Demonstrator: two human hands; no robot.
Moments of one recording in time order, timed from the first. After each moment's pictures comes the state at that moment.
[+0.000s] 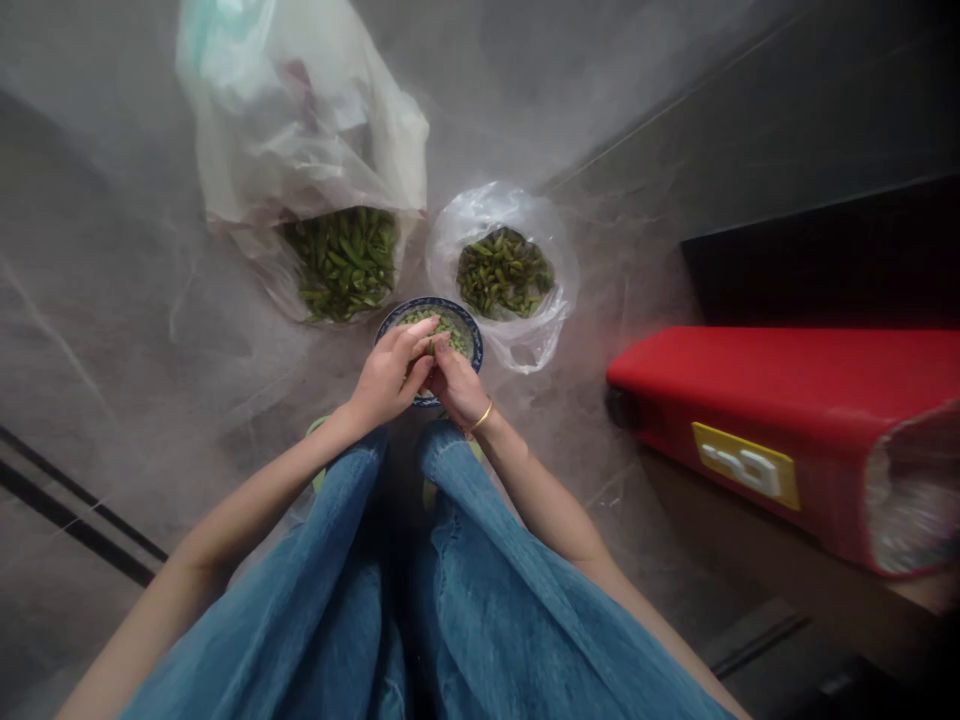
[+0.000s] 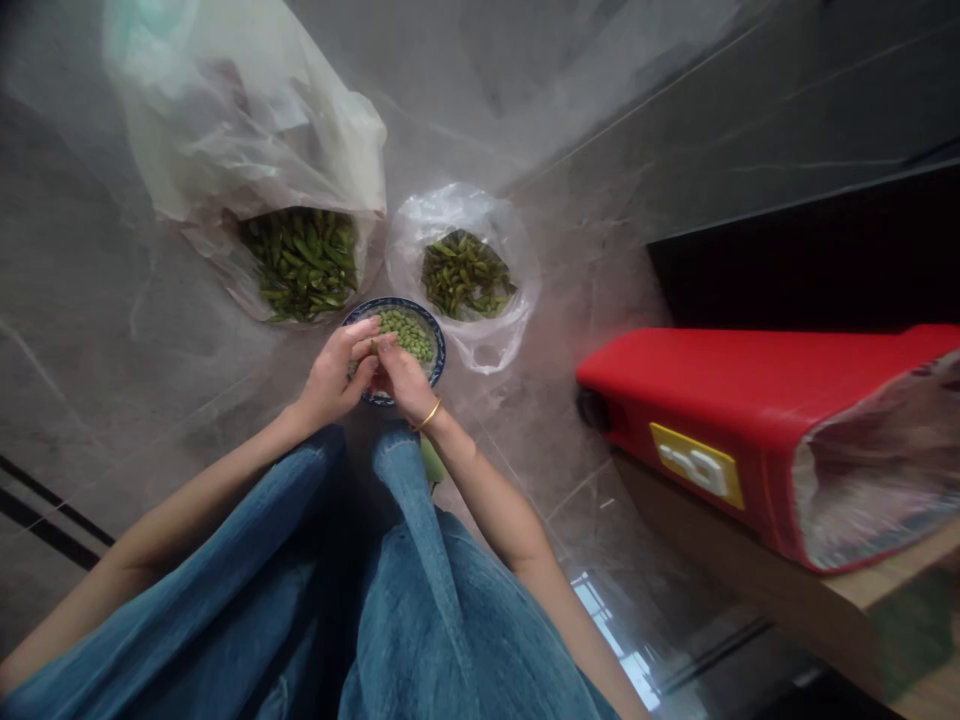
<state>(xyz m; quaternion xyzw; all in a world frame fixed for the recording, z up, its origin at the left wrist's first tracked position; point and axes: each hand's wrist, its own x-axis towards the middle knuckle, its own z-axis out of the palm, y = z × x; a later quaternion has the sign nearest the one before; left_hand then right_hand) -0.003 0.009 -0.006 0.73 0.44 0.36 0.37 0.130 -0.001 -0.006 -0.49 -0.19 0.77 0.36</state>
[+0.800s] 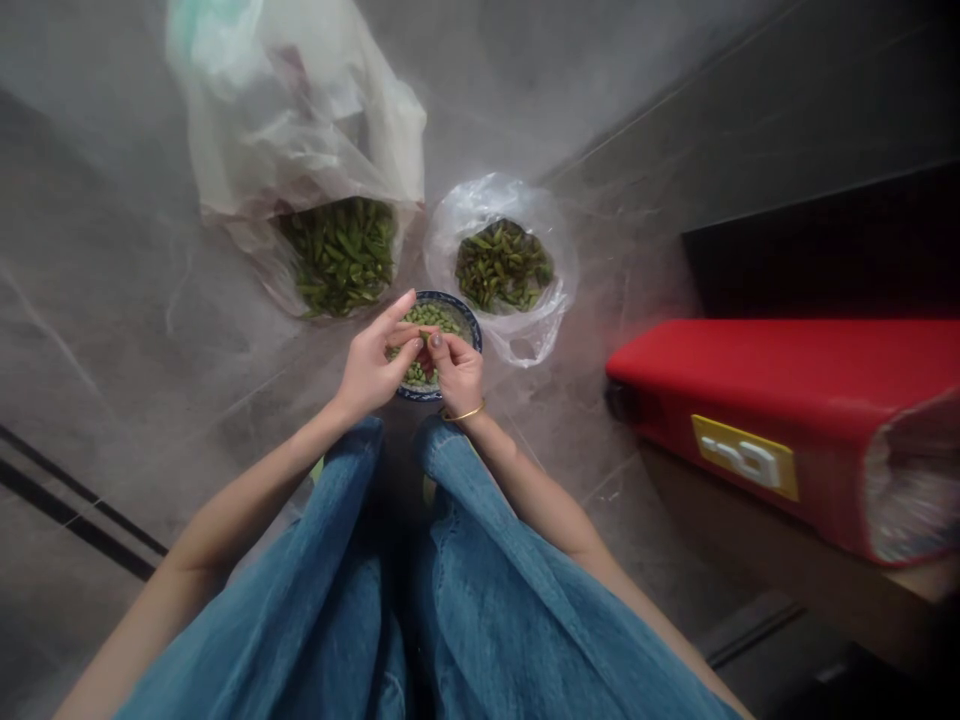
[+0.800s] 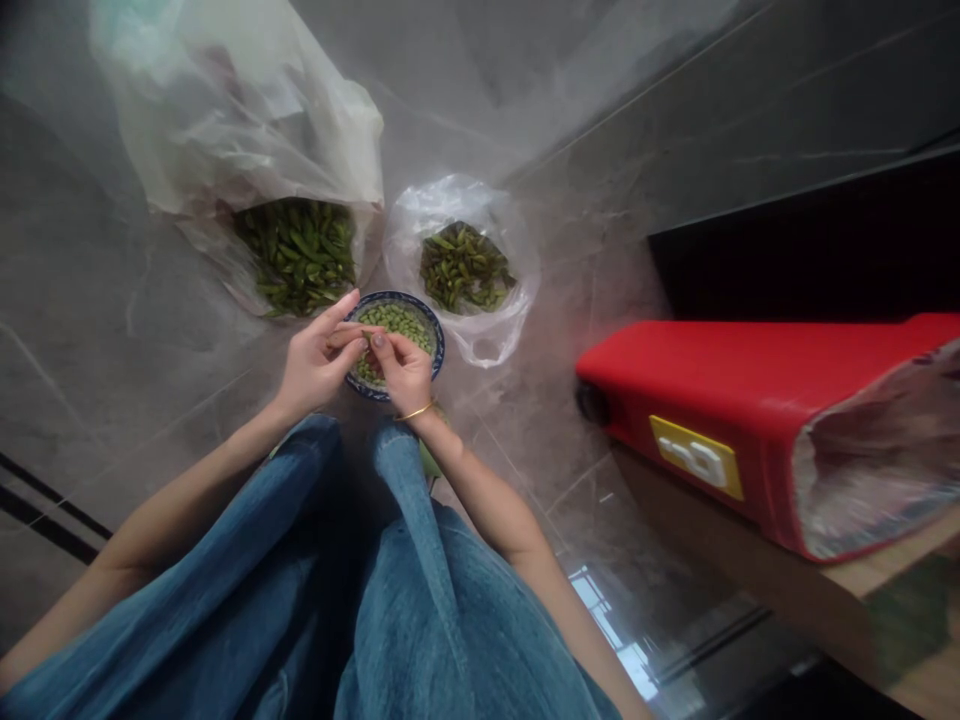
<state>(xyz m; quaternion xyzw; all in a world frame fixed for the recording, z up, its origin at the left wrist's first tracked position) -0.004 0.018 0.013 0.52 0.51 0.38 0.57 0.119 -0.003 0.000 -0.62 -0.27 0.60 0.43</state>
